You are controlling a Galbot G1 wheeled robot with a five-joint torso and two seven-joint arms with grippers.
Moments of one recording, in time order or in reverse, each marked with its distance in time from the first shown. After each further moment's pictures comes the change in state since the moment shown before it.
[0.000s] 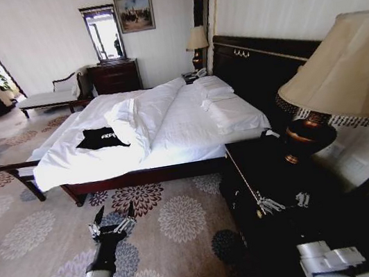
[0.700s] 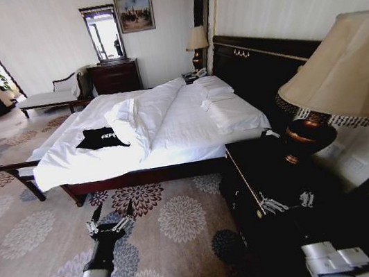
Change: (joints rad) left arm -0.014 -0.006 -0.030 0.019 0.146 -0.047 0.005; right arm -0.018 -0.026 0.017 0.009 -0.028 -0.038 0.025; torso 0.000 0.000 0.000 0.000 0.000
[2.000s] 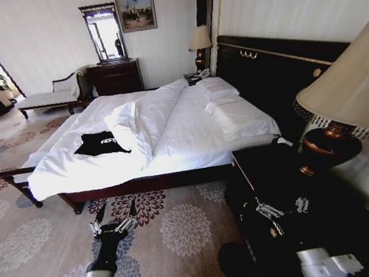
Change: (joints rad) left arm 0.000 0.003 0.032 0.012 0.013 -0.023 -0.002; right arm -0.009 0.062 -0.012 -0.023 -0.030 0.053 -0.044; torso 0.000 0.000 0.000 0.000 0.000
